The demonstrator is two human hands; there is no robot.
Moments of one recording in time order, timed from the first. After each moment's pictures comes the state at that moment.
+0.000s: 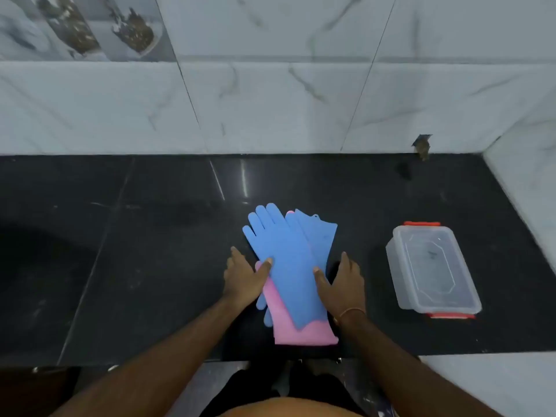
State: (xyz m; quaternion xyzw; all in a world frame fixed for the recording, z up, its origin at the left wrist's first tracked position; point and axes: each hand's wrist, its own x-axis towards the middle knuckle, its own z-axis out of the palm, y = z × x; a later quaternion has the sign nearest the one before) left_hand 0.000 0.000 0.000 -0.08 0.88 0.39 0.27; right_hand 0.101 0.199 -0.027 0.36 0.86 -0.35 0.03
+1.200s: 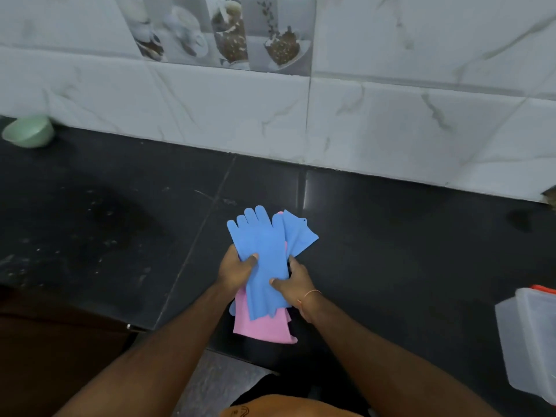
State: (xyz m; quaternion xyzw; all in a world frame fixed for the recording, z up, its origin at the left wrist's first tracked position) left_hand -0.081 -0.193 -0.006 -0.16 0.78 0.59 0.14; right_hand -0.045 -0.032 -0.022 0.20 0.73 -0.62 0.21
